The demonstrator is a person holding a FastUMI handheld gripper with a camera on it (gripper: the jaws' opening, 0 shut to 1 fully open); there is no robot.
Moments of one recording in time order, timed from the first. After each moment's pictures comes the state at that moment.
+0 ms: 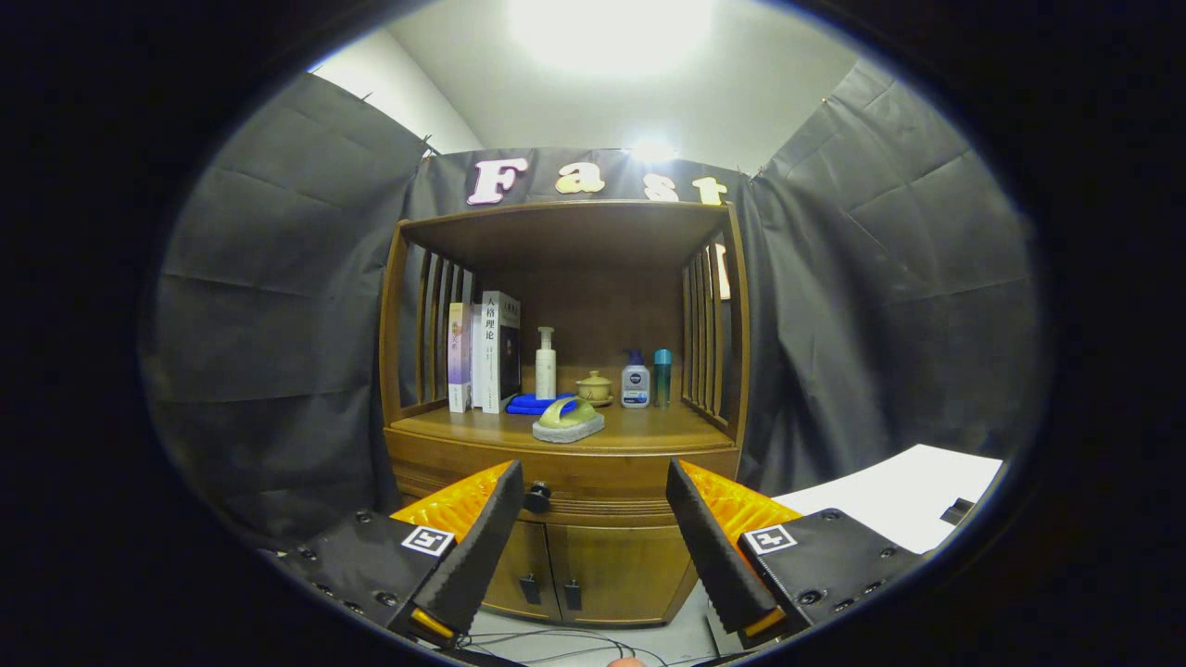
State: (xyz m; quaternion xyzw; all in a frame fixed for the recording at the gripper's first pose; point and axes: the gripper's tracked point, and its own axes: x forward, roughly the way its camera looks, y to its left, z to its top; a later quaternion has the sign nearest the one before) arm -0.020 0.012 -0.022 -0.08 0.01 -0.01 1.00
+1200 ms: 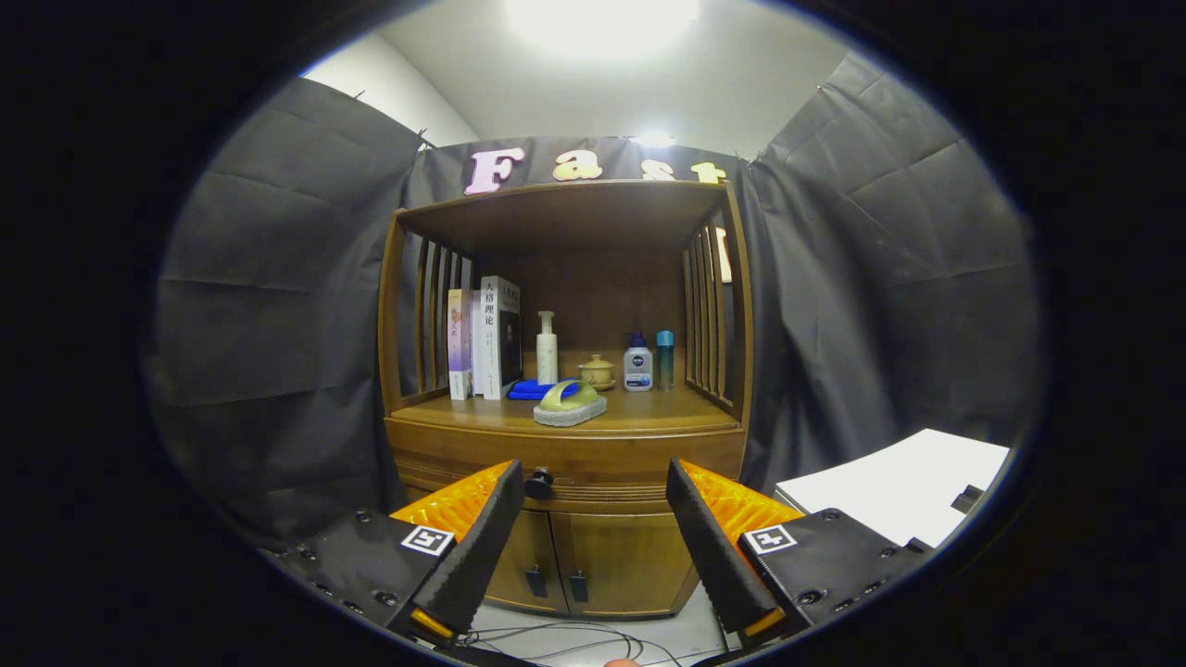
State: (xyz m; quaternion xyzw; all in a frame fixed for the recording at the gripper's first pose) arm -0.017 0.008 -0.042 -0.07 0.03 -0.01 1.00
